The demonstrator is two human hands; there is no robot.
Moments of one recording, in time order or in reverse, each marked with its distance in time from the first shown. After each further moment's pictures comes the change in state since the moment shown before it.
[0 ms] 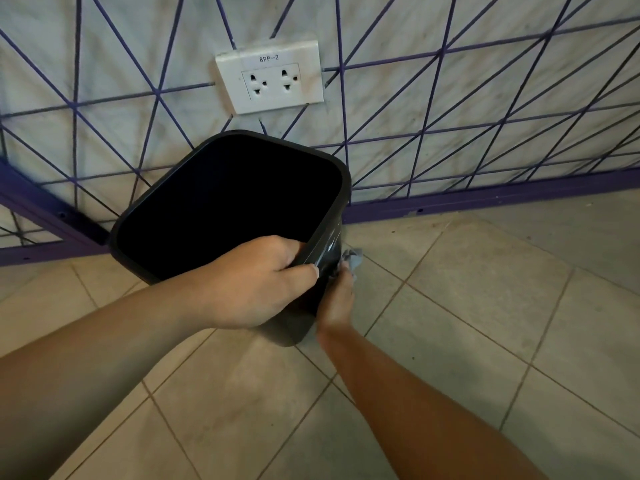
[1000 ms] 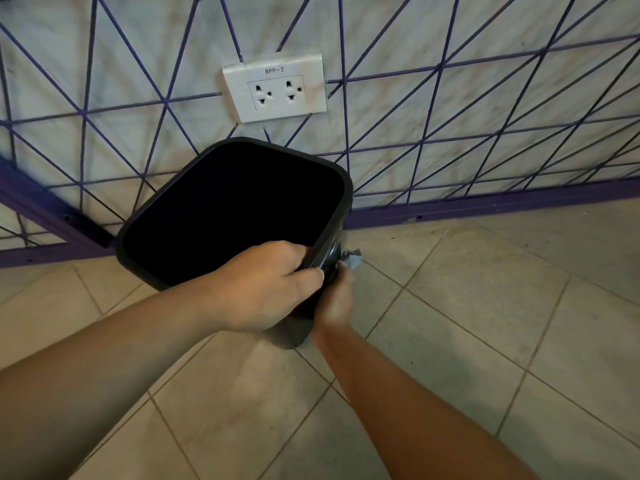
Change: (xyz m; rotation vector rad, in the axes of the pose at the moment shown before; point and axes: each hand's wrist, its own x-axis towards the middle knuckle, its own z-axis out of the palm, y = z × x) left_hand 0.003 0.004 0.004 0.051 0.078 0.001; right_hand 0.002 -0.006 0.005 0.009 0.040 0.065
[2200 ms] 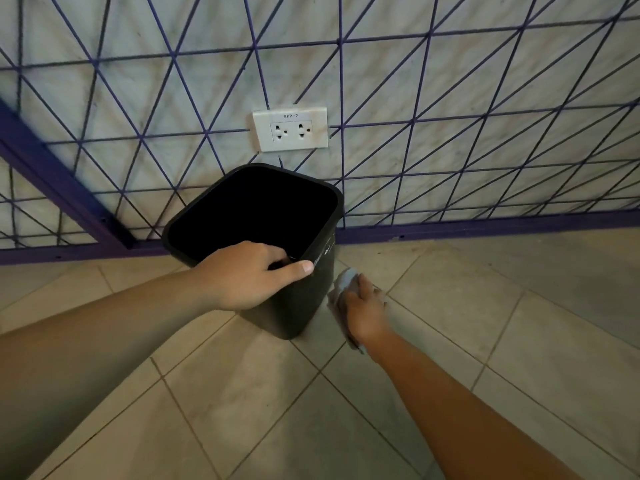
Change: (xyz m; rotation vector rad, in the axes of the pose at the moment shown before) left_hand -0.036 -0.019 -0.015 0.237 0.077 0.033; right_hand -0.062 -0.066 -0.059 -0.848 -0.033 -0.087
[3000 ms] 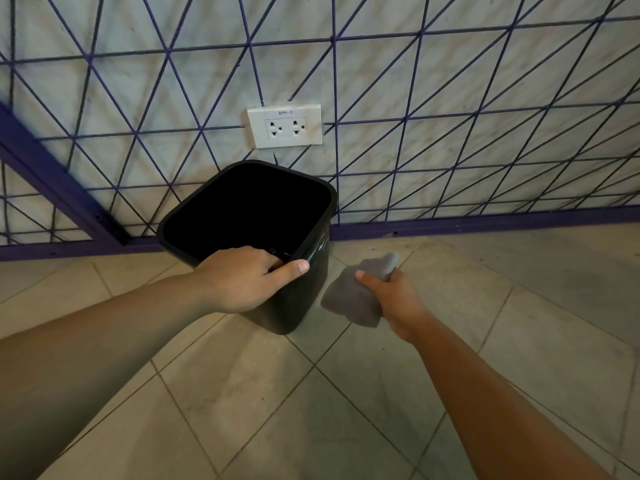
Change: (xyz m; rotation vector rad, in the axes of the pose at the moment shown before) left_hand -0.005 0.000 0.007 0.106 -0.031 -0.001; right_hand -0.008 -0.013 -0.050 0.085 0.006 -0.071
